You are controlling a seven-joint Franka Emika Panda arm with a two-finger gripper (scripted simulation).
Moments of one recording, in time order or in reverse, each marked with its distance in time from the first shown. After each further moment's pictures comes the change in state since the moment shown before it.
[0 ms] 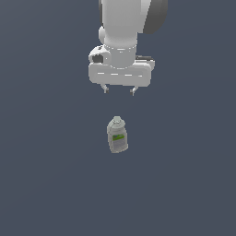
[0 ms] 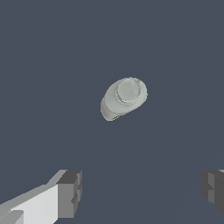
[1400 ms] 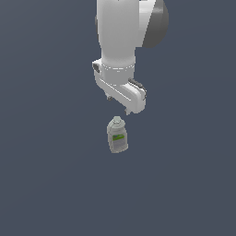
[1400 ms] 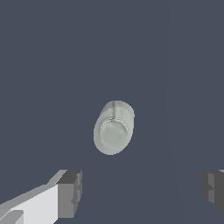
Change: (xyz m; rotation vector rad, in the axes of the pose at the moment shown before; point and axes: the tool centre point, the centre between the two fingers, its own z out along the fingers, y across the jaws) arm 0.045 0.000 0.024 -0.001 -0.026 0.728
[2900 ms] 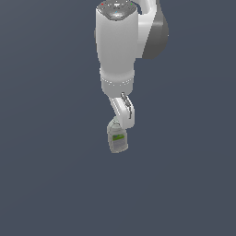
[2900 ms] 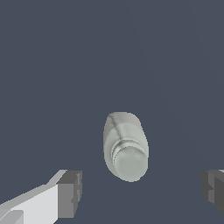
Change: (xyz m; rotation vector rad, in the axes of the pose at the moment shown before) arm 0.018 -0.016 0.021 -0.010 -0.006 0.412
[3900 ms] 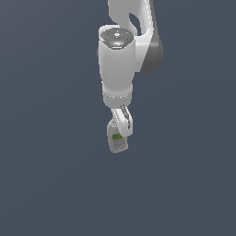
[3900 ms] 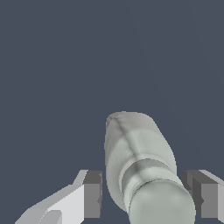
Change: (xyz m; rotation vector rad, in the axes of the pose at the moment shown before) arm 0.000 -0.001 0.044 0.001 0.001 0.003
